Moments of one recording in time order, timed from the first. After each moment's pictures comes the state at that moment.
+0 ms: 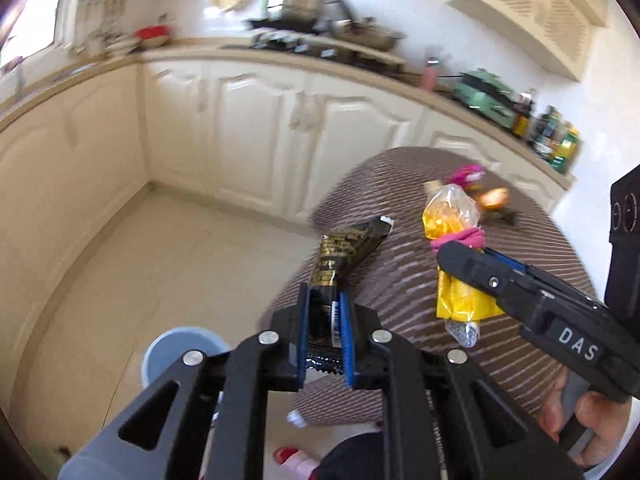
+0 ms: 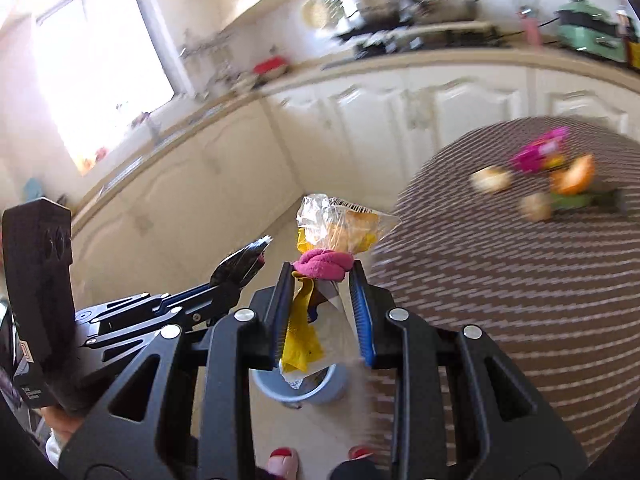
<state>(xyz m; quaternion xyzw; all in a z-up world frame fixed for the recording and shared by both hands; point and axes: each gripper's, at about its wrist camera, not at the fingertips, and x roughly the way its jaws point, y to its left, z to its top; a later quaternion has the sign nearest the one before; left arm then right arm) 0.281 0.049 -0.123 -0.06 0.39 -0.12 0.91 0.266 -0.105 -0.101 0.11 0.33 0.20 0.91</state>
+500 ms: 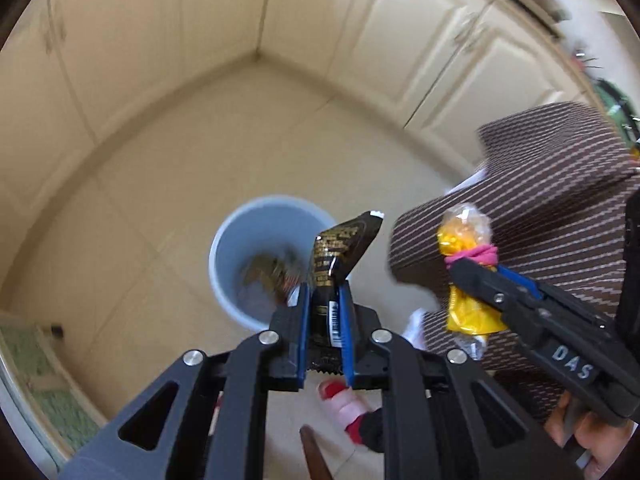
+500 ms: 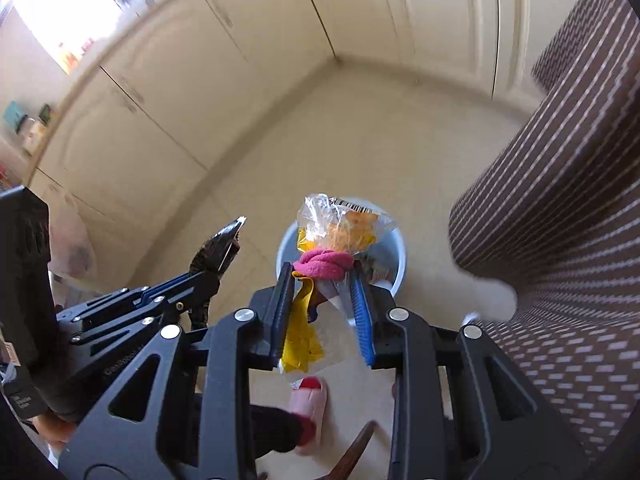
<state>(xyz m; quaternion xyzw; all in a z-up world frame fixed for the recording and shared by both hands) 0.290 0.216 -0.326 -0.16 0.54 0.02 0.82 0.316 0.072 -0.295 0.06 0.53 0.24 0.81</state>
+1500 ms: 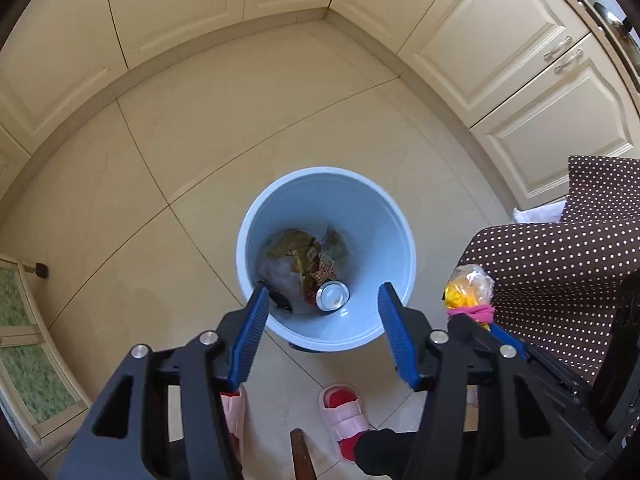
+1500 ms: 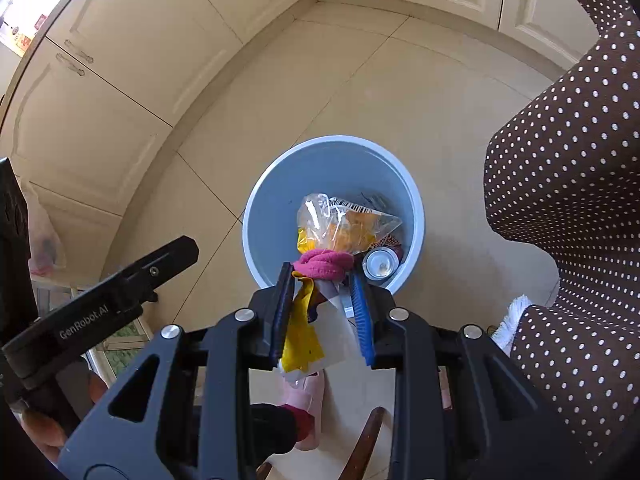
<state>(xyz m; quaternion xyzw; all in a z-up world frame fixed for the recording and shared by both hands) 0.320 0.279 -0.424 -0.24 0.57 0.09 0.78 0.362 0.129 -0.409 0.05 0.60 0.21 0.77</state>
